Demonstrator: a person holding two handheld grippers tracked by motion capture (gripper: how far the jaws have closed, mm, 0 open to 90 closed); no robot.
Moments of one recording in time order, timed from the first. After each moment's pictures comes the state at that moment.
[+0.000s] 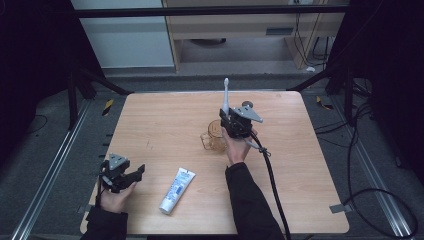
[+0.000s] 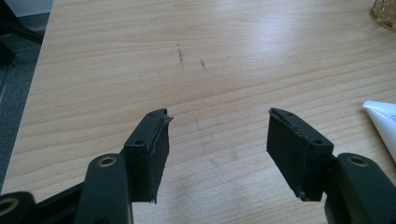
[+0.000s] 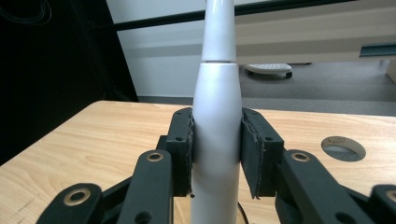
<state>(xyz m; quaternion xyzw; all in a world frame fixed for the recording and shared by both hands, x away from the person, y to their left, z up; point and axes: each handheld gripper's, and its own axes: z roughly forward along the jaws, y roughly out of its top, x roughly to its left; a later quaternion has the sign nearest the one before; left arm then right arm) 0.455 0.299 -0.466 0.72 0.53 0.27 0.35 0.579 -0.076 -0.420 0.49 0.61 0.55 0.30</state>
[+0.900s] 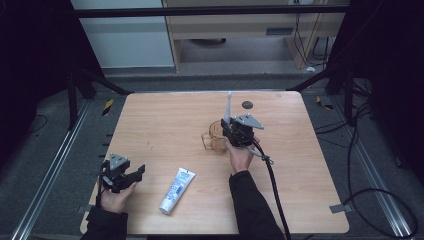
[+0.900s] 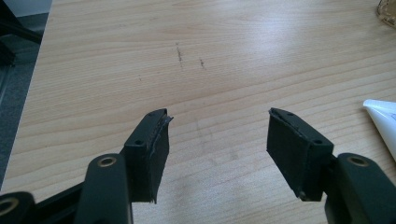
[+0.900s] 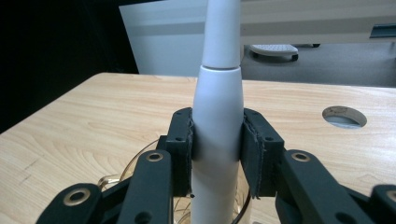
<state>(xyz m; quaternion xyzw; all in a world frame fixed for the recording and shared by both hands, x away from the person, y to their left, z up) 0.455 0.298 -0.467 0.73 0.53 0.27 0.35 0.564 -0.083 -0.438 0.49 0.64 0.53 0.28</state>
